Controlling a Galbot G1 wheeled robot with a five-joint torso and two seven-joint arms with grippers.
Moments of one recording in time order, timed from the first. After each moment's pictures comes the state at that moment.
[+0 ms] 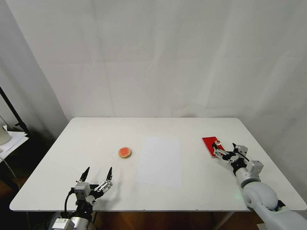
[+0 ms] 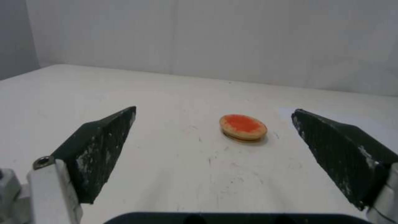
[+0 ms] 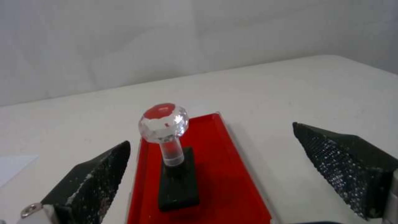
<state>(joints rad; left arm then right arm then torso) 1.66 -1.23 -0.53 -2.09 -0.38 -0.22 -0.07 -1.08 0.87 0.29 1.70 0.75 -0.01 0.23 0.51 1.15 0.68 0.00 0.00</state>
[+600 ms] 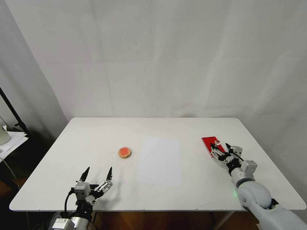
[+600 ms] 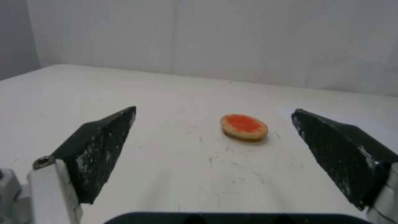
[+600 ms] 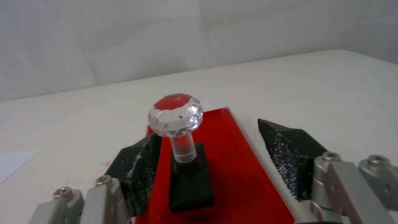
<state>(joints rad) 1.66 -1.23 -0.53 -2.09 -0.38 -0.22 -0.07 -1.05 0.87 0.25 1.68 0.75 -0.01 0.25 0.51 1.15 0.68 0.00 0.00</state>
